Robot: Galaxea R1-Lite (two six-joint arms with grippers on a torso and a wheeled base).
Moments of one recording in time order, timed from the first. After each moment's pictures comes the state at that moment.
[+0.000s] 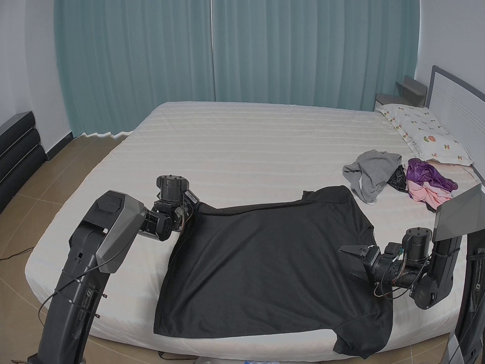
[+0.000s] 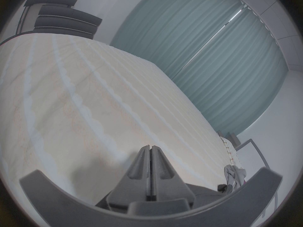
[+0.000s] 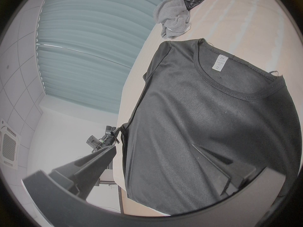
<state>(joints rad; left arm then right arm) -0.23 2.81 -1.90 -0.46 0.19 -0.87 0.12 2.33 -0.31 -1.53 0.47 0.98</state>
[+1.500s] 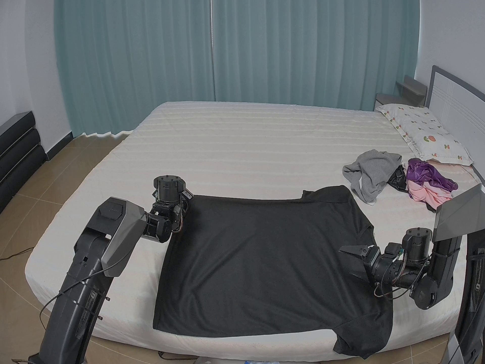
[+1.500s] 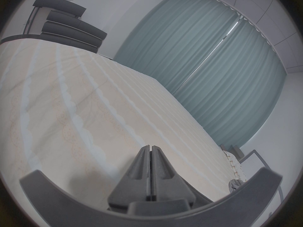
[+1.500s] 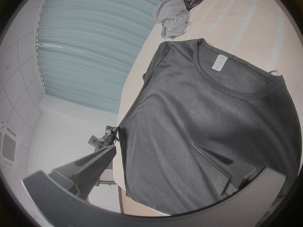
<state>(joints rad) -0.21 2.88 -2.00 -0.55 0.30 -0.85 0.12 2.33 -0.31 -1.53 0.47 0.98</state>
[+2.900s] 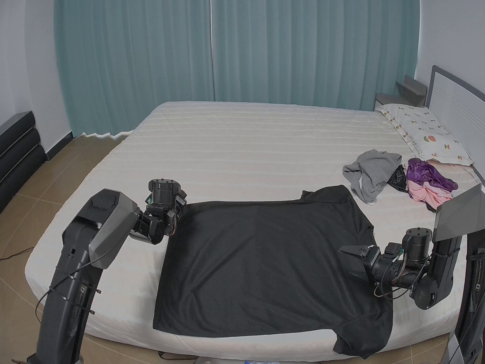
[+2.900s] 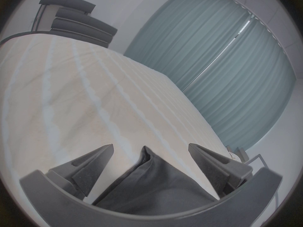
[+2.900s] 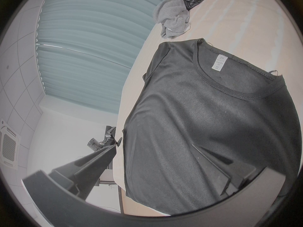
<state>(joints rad) -0.20 2.78 -1.79 -0.53 0.31 -0.94 0.12 2.33 -0.31 -1.53 0.47 0.98</state>
